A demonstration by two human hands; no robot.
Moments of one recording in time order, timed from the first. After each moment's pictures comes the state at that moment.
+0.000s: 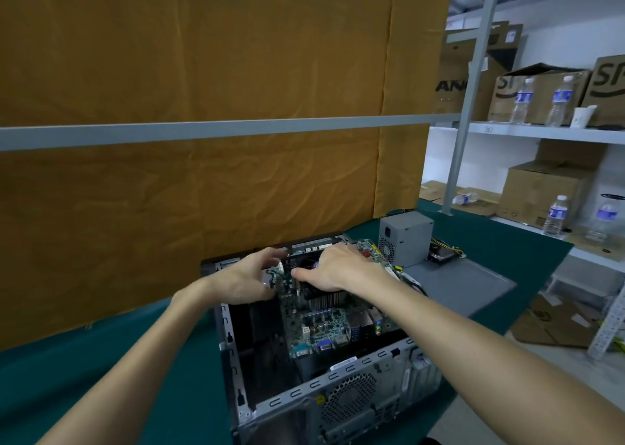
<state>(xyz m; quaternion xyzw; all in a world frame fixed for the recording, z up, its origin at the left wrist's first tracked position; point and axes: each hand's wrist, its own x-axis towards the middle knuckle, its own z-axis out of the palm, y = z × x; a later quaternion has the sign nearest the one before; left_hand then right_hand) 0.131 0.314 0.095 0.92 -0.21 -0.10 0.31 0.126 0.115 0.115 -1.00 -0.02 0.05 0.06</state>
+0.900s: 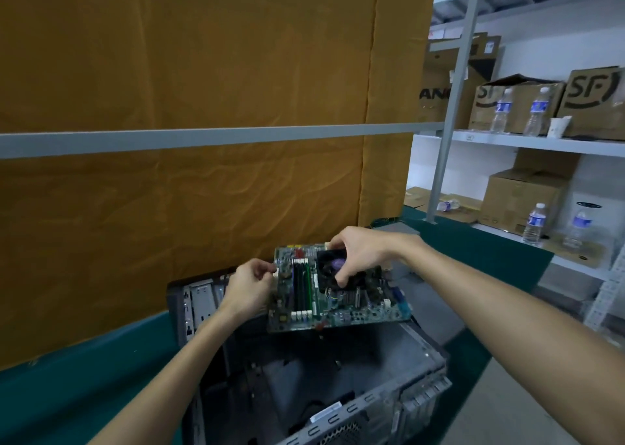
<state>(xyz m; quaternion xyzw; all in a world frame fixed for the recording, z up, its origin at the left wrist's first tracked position) 0.197 0.259 0.053 0.87 -0.06 0.09 0.49 0.197 0.017 0.156 -0.97 -0.14 0.11 0.15</state>
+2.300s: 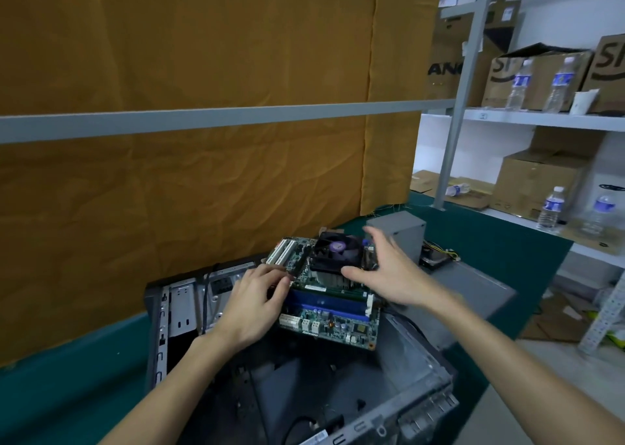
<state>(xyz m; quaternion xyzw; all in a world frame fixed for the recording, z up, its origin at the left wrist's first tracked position) 0.199 0.232 0.026 0.92 -0.19 0.14 0.31 0.183 -0.038 0.080 -0.94 -0.06 -0.05 0.34</state>
